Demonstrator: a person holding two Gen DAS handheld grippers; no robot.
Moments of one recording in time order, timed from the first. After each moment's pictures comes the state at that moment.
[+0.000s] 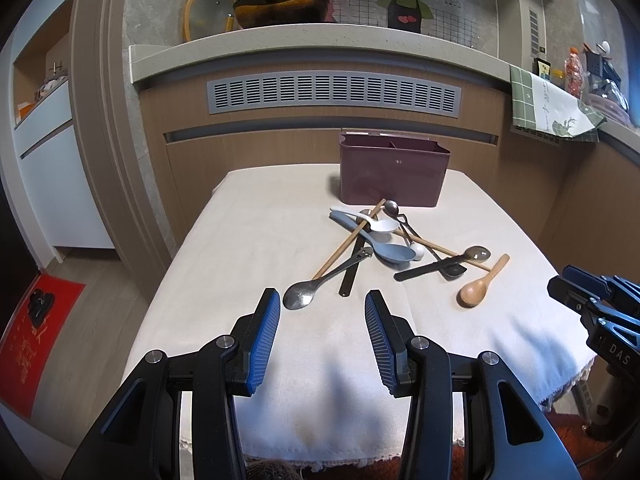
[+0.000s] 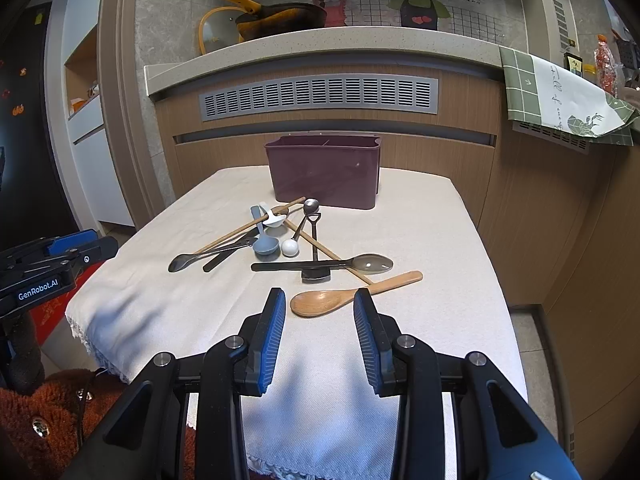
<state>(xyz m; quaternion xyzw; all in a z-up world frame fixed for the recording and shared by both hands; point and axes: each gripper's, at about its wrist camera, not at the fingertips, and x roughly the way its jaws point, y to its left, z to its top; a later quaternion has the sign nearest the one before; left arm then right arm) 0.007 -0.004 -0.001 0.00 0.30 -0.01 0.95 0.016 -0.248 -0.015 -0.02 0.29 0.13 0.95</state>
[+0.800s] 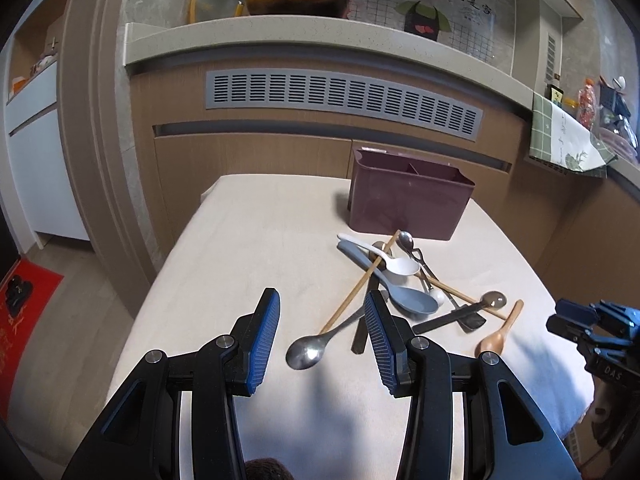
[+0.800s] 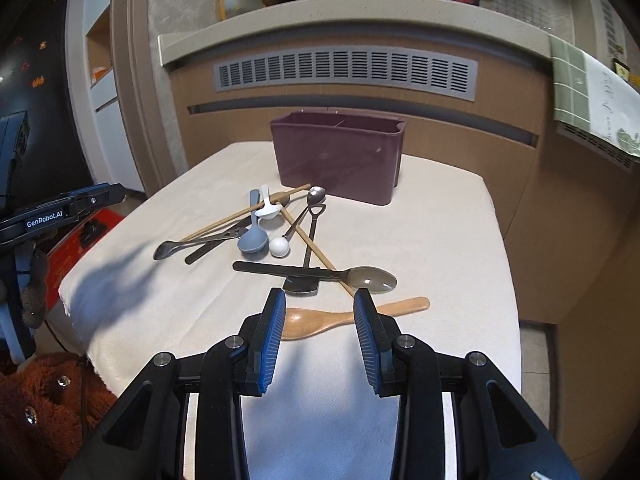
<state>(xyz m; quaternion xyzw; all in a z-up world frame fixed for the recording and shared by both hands) 0.084 0.027 -0.004 -0.05 0.30 -0.03 0.95 0.088 -0.260 -0.023 -0.06 0.33 0.20 0.92</state>
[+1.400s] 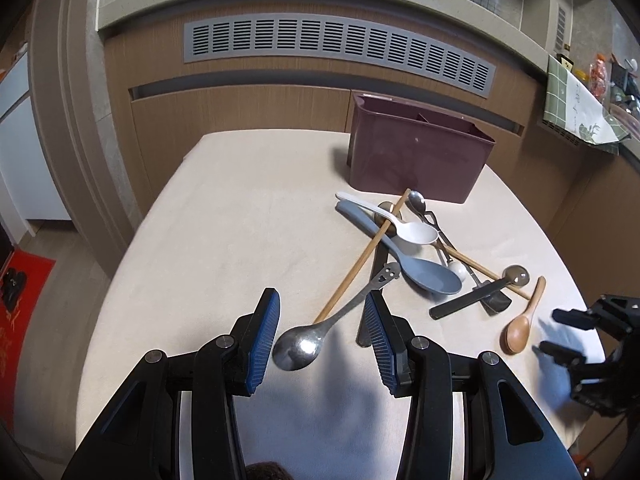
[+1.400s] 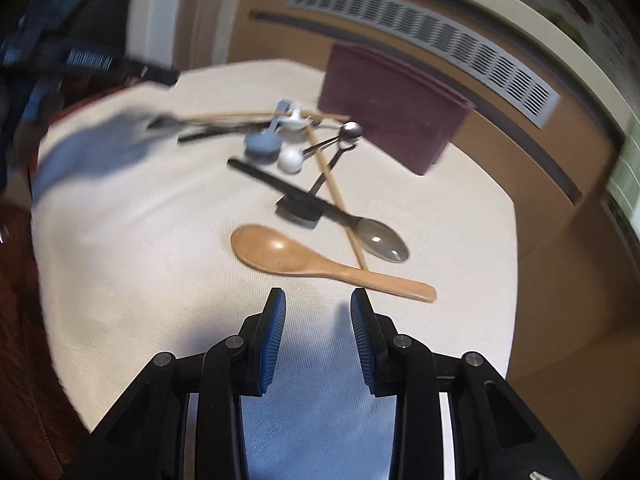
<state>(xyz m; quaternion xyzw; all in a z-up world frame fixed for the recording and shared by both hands) 0.128 0.018 -0.041 -0.04 0.37 -0.04 0.93 0.097 -0.239 -0.081 -0.28 0.36 0.25 0.86</state>
